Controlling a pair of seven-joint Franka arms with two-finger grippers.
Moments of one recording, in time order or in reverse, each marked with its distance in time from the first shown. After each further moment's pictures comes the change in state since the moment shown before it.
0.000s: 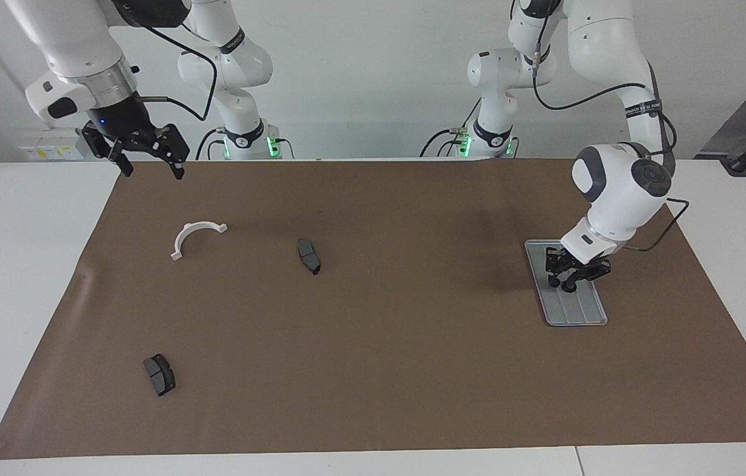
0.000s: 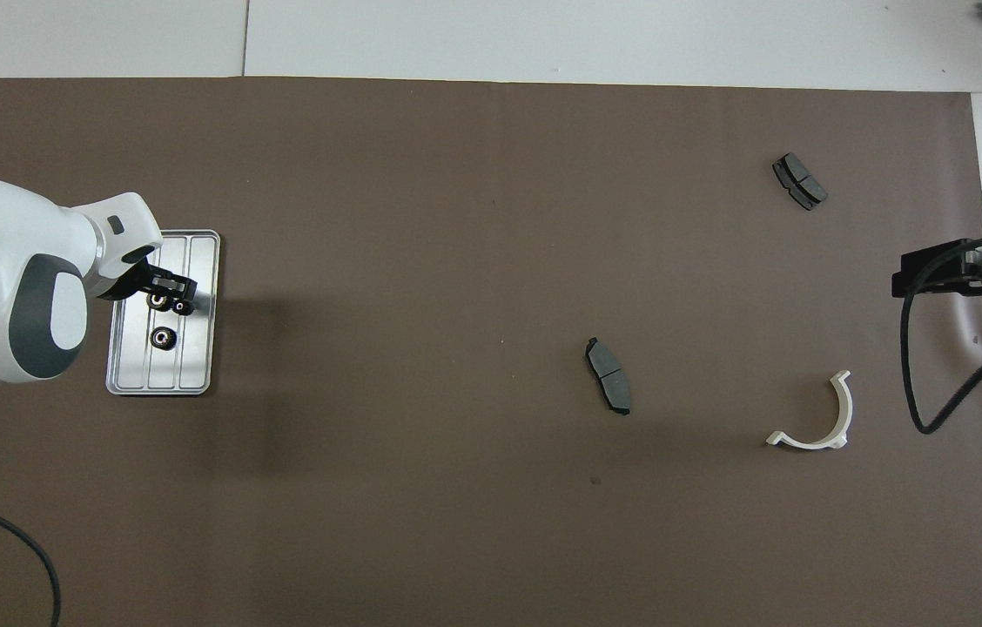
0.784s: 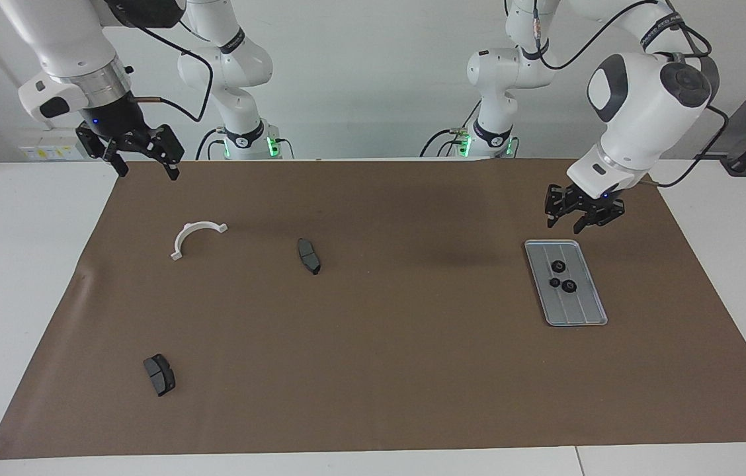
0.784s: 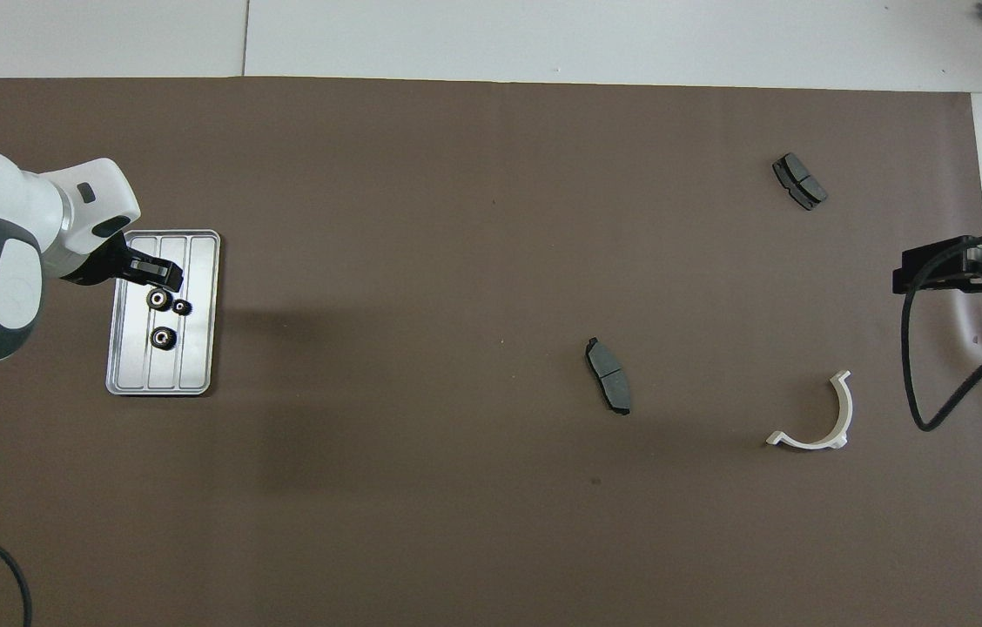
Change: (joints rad) left arm -0.068 -0.206 -0.007 0.186 0.005 -0.429 -0.091; right arm 0.014 0.000 -0.030 0.000 0.000 0.002 0.000
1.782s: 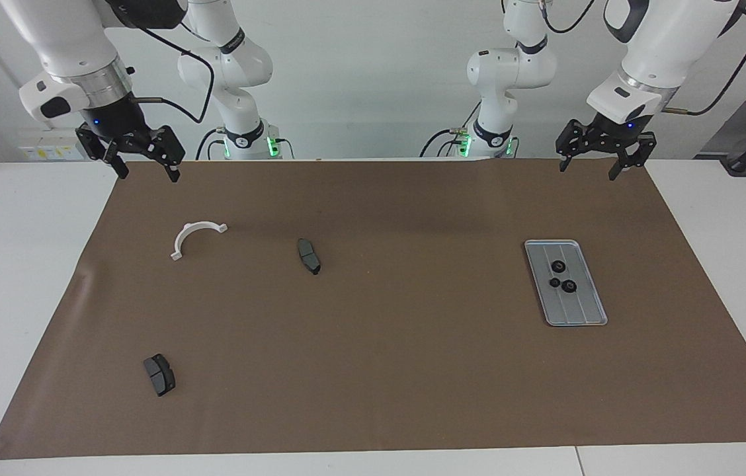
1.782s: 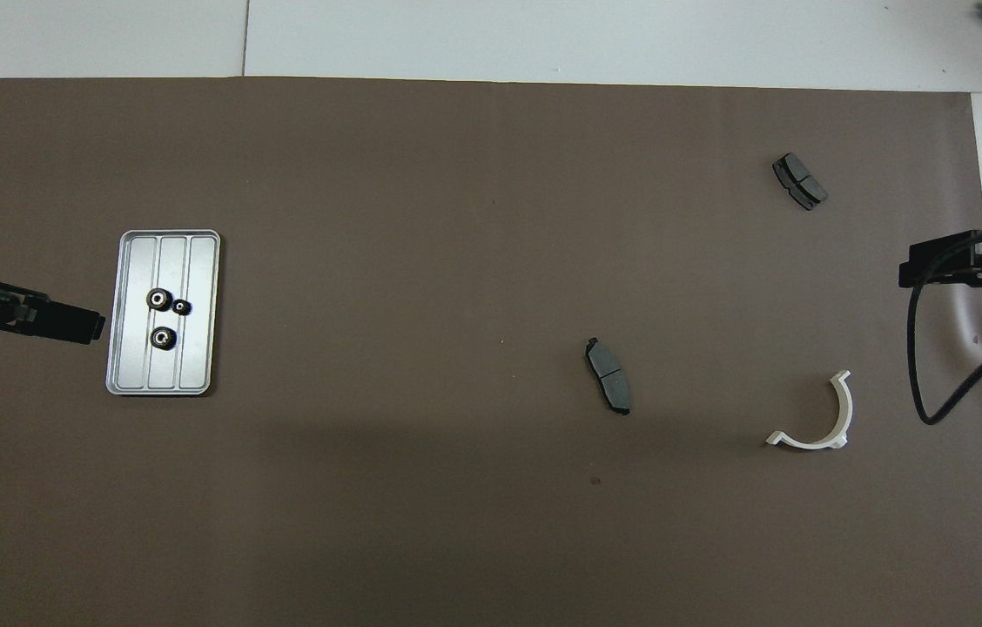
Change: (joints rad) left arm 0.003 -0.150 0.012 0.014 0.042 -0.116 -0.049; right arm 0.002 0.000 0.001 -0.005 0.000 0.024 -0.002
